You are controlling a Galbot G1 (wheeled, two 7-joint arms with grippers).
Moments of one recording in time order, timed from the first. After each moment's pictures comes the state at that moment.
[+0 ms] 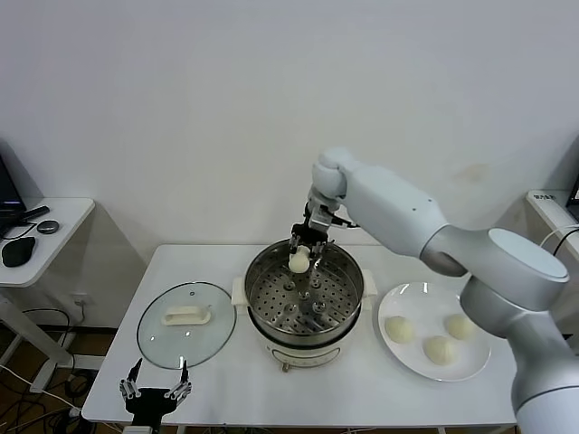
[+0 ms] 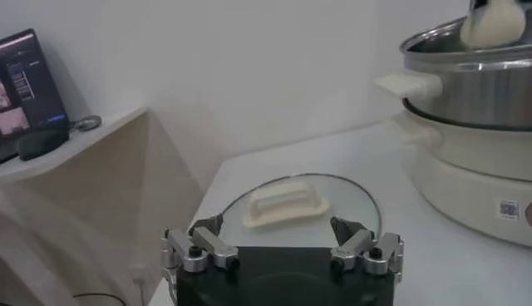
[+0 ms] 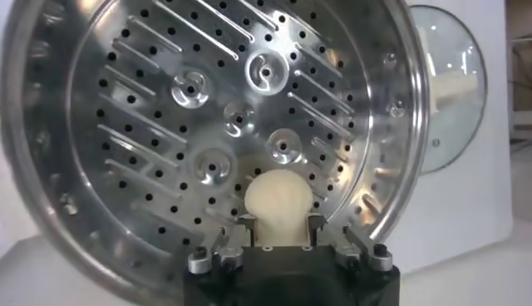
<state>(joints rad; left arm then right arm) 1.79 -1.54 -0.64 -2.17 0.17 0.22 -0.04 0.29 1.38 -0.82 0.81 -0.34 0.81 -1.27</state>
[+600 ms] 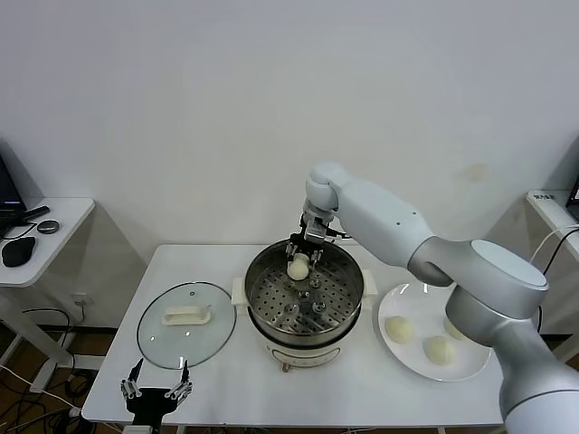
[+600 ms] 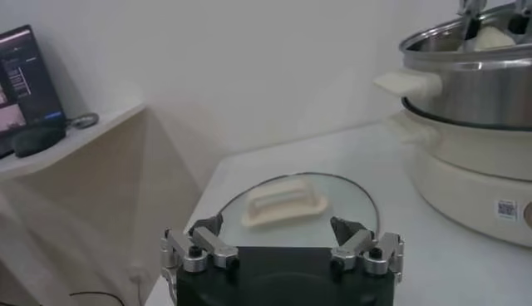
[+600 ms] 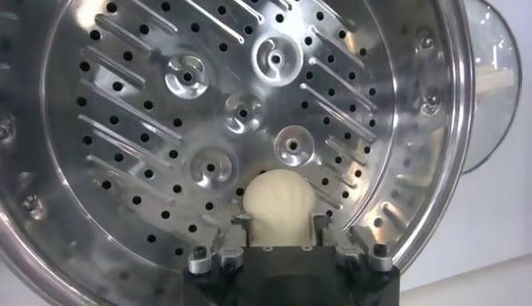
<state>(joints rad) 1.78 -1.53 -0.64 -2.16 0.17 0.22 -0.04 0.26 1.40 -0.81 0.78 -0.41 0.82 -1.24</state>
